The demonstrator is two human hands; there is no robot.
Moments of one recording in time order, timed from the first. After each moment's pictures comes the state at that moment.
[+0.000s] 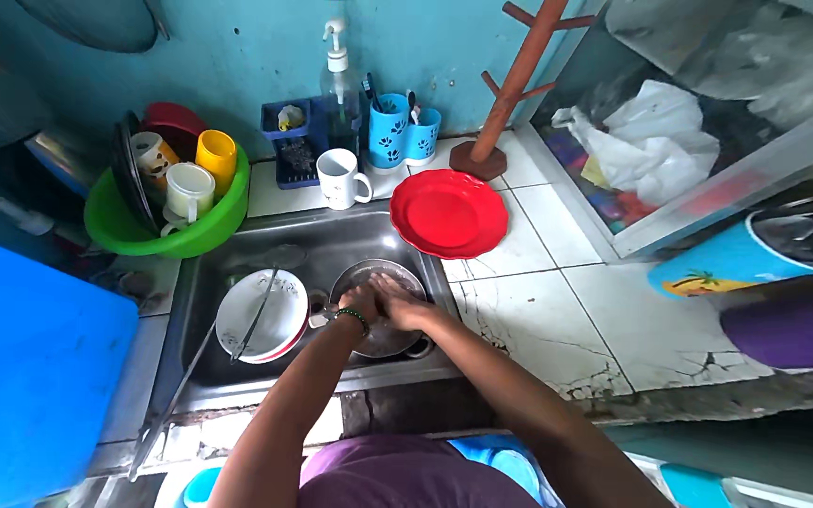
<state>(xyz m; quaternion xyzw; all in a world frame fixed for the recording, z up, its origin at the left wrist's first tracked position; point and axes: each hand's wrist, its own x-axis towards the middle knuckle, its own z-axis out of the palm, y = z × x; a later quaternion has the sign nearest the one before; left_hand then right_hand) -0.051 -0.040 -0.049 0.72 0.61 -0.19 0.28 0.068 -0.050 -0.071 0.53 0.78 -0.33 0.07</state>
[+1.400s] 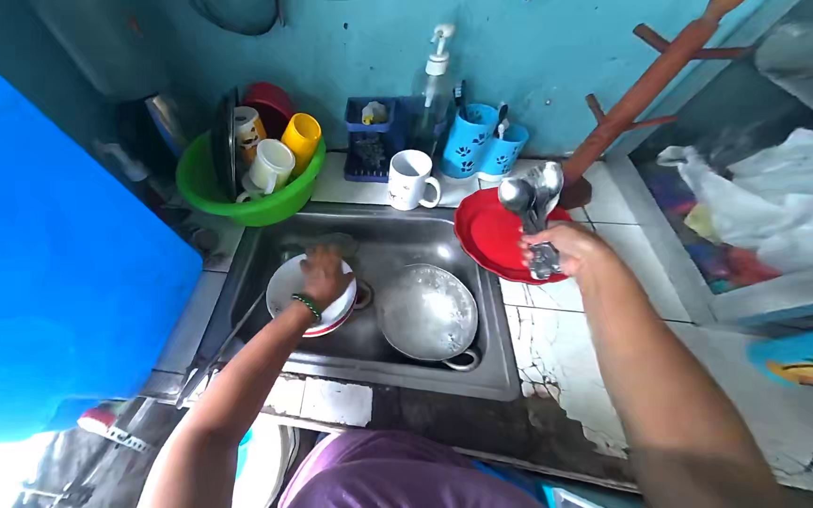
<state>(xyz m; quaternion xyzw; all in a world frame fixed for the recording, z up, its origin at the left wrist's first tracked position) -0.192 -0.050 0.002 0.68 0.70 0.10 0.19 0.189 0.025 0.017 0.67 0.38 -0.53 -0.34</state>
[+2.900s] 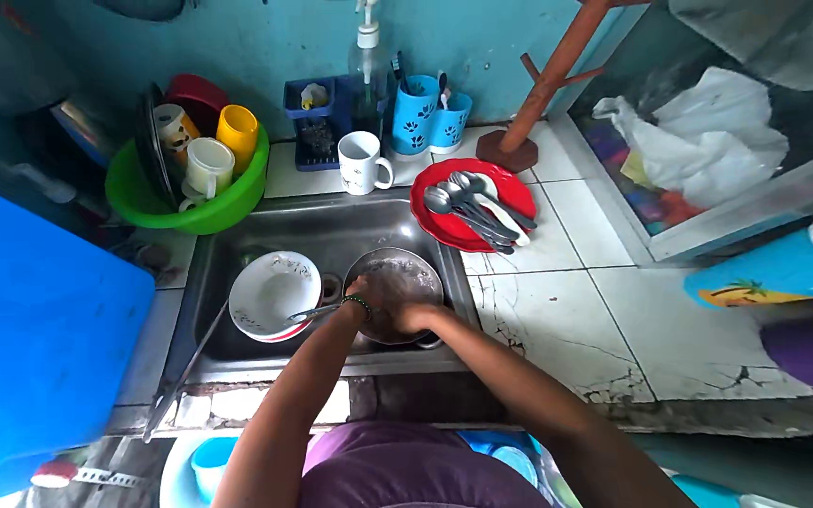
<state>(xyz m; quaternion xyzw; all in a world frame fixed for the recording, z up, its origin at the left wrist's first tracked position) -0.070 -0.032 -0.063 0.68 0.62 -0.11 0.36 0.051 -0.069 -0.063 0.53 0.73 -0.37 0.22</state>
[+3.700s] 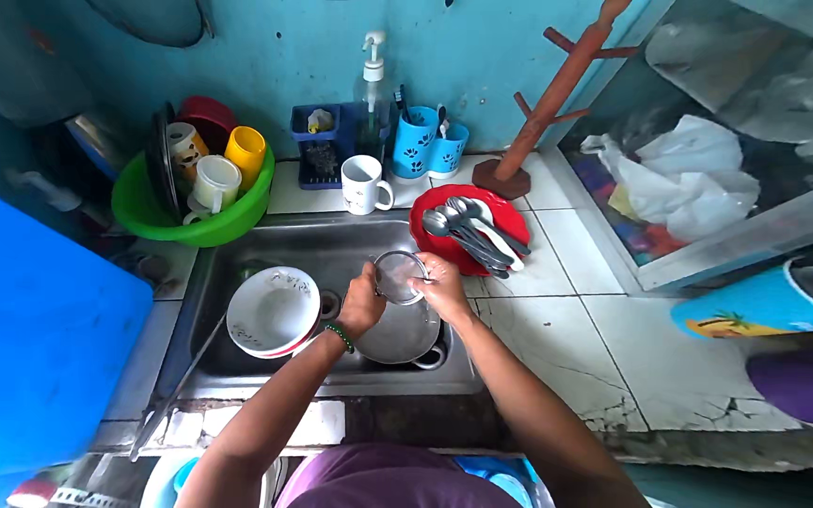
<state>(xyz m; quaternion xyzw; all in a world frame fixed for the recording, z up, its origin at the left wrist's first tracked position) -0.077 -0.048 -0.021 0.68 0.60 0.18 0.37 0.088 -0.047 -0.041 0.51 0.57 -0.41 -0.49</state>
